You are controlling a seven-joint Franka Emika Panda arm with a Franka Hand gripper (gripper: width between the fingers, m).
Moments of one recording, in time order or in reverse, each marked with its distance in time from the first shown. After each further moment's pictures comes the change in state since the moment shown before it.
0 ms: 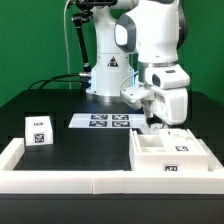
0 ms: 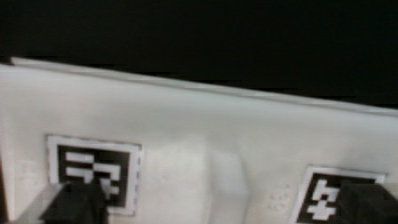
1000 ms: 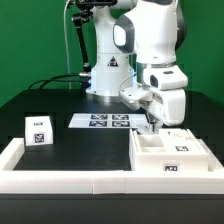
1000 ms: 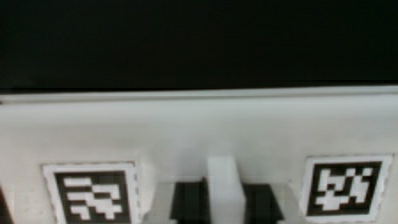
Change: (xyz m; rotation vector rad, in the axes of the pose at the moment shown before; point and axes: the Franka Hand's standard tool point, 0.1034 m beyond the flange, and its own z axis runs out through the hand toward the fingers) arm -0.003 -0.001 0.001 0.003 0.001 0.009
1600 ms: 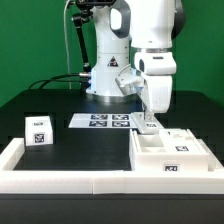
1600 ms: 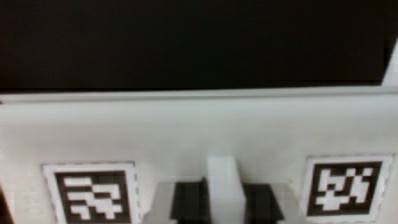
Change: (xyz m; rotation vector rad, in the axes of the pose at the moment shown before) arm -0.024 0.004 -0.039 0.008 -0.061 0.233
